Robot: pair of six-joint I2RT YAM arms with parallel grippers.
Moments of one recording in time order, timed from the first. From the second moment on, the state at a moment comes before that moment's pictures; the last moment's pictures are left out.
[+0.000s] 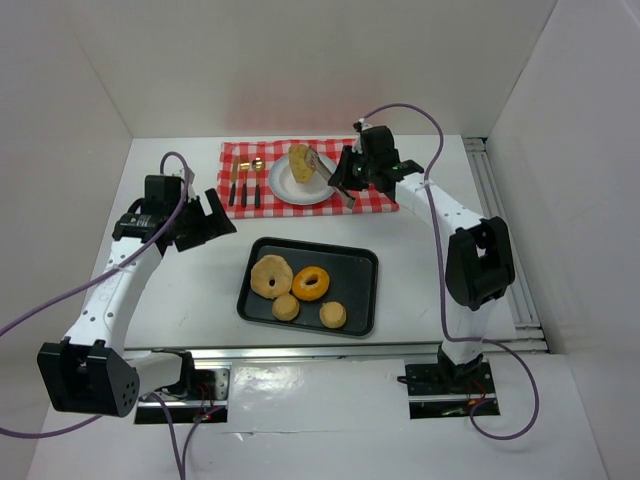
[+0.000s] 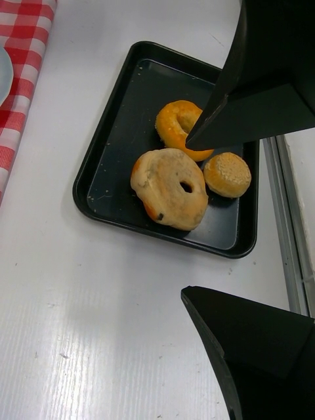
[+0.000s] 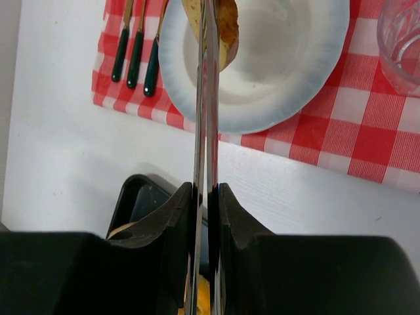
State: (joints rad) left arm -0.05 1.19 1.09 -0.75 0.18 -0.45; right arm 0.41 1.84 1.54 -0.31 -0.22 0.47
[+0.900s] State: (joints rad) left arm -0.05 1.19 1.09 -0.77 0.16 -0.46; right arm 0.41 1.86 1.58 -0.27 -0.18 0.47
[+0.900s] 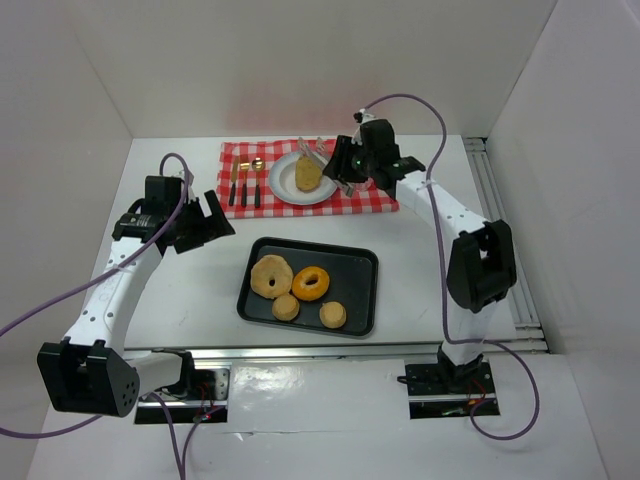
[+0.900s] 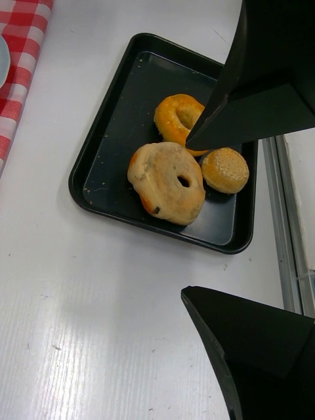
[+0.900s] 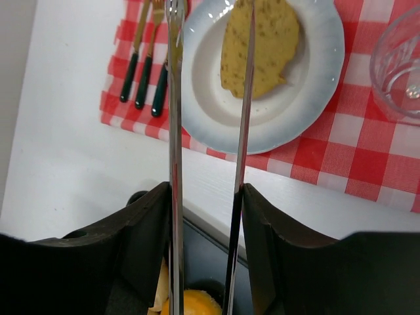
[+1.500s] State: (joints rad) left arm -0.05 1.18 1.10 -0.78 0.16 -0.45; right arm 0.56 1.30 1.17 -0.49 -0.28 0.40
